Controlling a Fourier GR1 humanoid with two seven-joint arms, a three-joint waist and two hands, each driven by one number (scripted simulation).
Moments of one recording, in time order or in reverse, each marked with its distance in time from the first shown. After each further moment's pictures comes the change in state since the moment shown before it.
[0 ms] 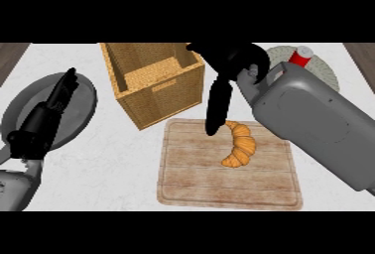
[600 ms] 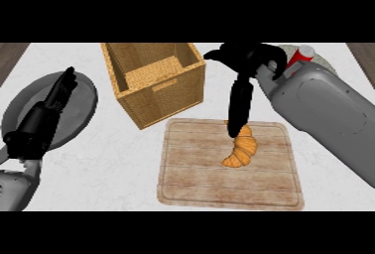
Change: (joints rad) left arm 0.006 -0.017 0.029 -0.013 -0.021 -0.025 0.004; right arm 0.033 -0.067 0.006 0.038 -0.107 0.132 -0.007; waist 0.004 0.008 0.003
